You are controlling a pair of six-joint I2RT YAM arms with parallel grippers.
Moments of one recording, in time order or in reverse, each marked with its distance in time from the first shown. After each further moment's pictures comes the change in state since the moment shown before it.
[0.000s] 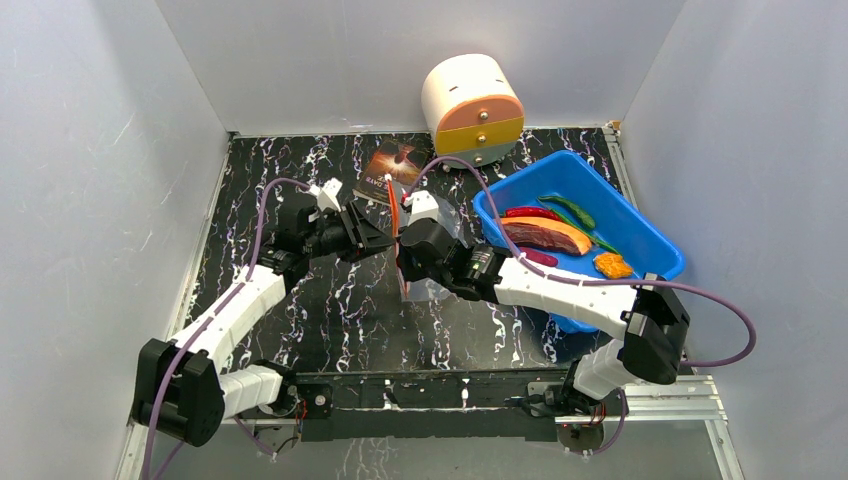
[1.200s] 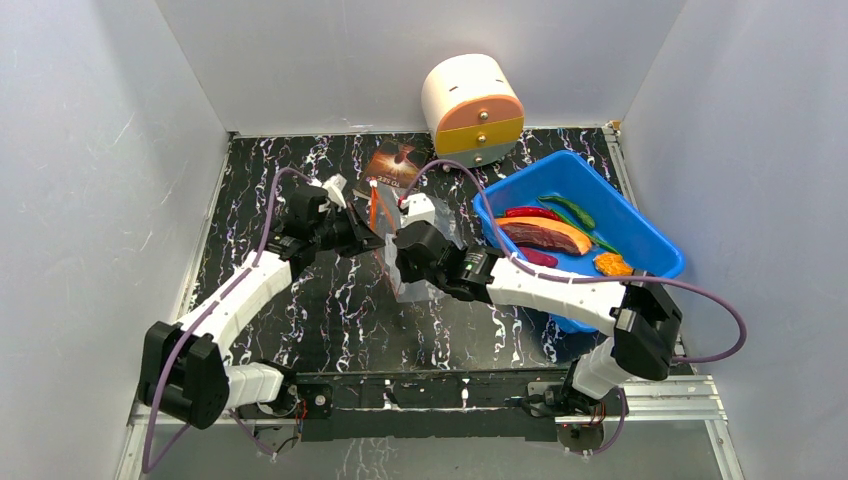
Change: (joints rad) left arm -0.021 0.102 0.091 -0.133 -0.148 0.138; right arm 0.001 0.040 0.000 0.014 0.002 -0.002
